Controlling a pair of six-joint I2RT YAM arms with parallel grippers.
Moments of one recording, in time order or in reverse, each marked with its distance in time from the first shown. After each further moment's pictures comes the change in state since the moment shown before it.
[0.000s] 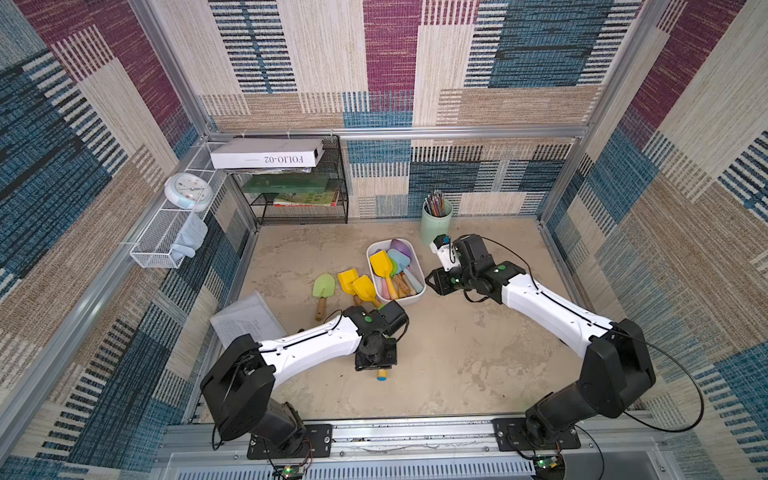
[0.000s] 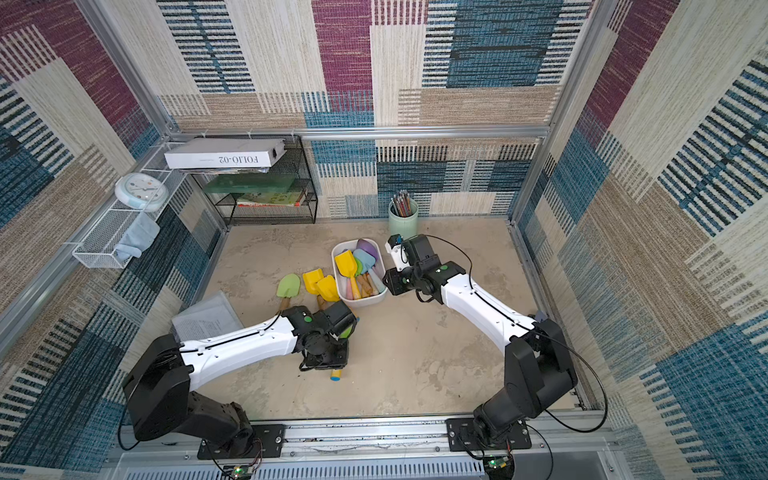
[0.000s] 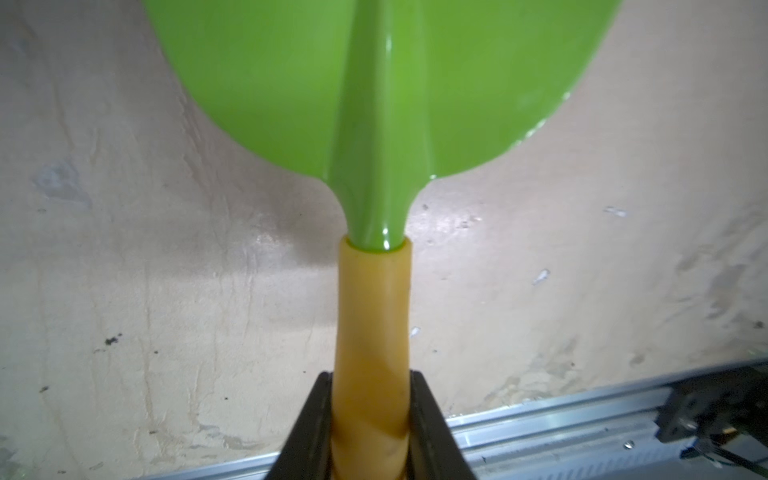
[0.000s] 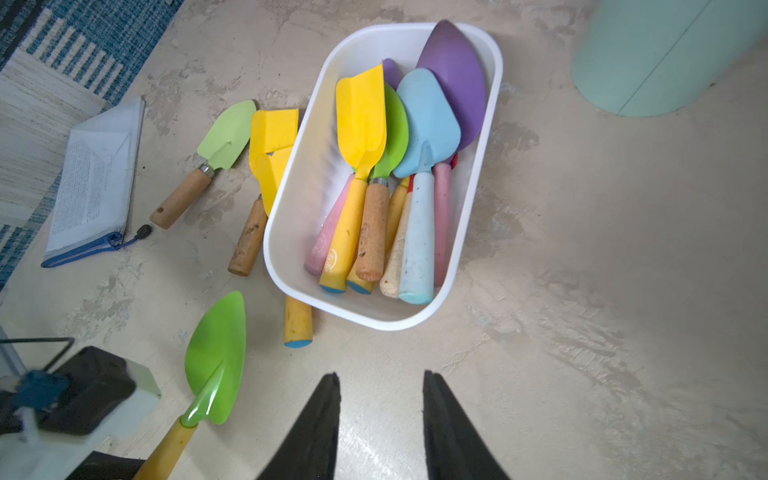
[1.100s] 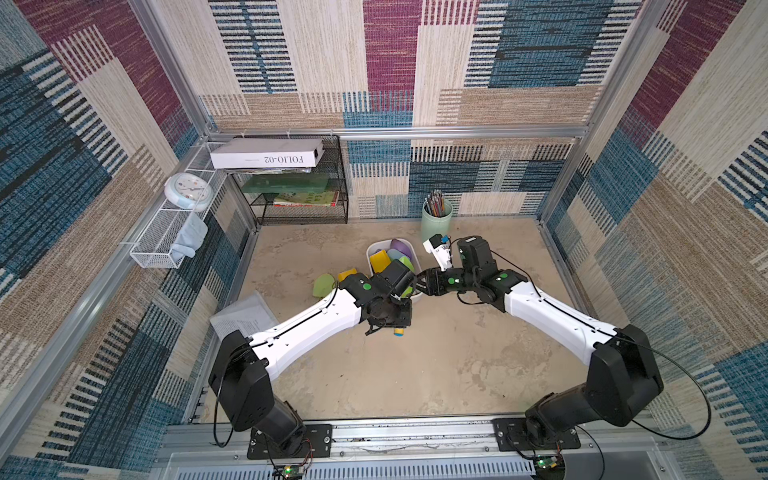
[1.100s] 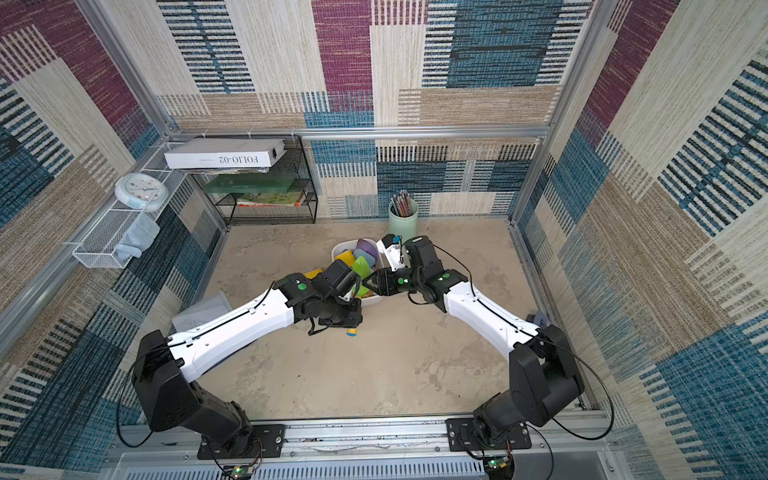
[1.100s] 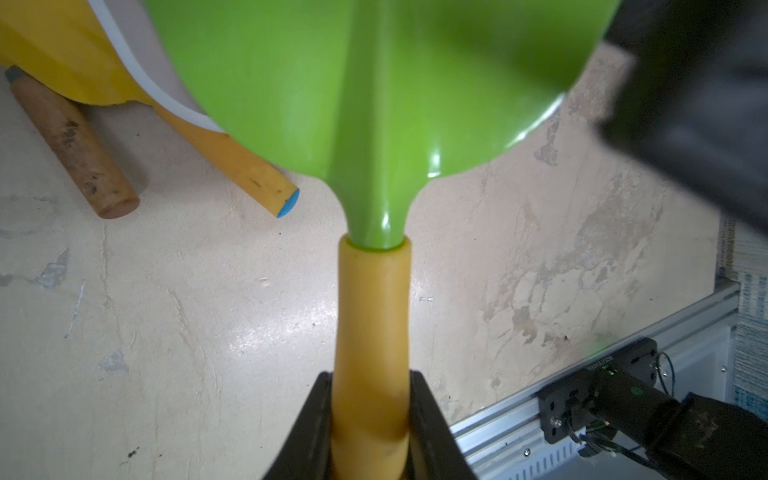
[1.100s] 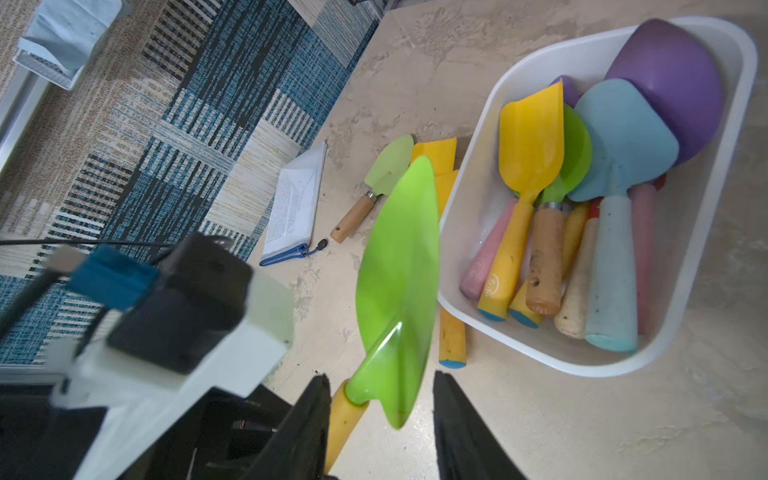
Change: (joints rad) left arm 0.068 0.074 0.340 -0.005 -0.041 0.187; right arm 0.010 -0.032 -0.075 0.245 -0.350 0.219
